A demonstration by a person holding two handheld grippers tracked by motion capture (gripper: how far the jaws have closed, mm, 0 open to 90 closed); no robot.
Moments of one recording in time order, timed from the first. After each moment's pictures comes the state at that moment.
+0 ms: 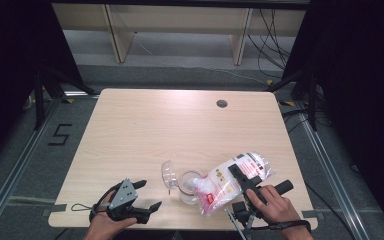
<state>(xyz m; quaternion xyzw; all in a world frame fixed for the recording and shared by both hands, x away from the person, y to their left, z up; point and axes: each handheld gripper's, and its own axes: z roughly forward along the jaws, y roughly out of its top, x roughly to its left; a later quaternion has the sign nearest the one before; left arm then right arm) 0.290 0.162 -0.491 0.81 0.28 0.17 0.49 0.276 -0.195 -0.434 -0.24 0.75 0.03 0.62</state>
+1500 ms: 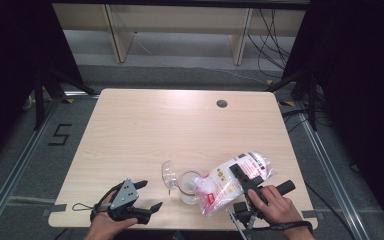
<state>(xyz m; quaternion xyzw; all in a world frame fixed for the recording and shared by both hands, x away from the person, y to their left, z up) 0.290 0.160 -0.491 0.81 0.28 0.17 0.49 0.274 -0.197 -0.431 -0.24 0.75 0.02 0.61</state>
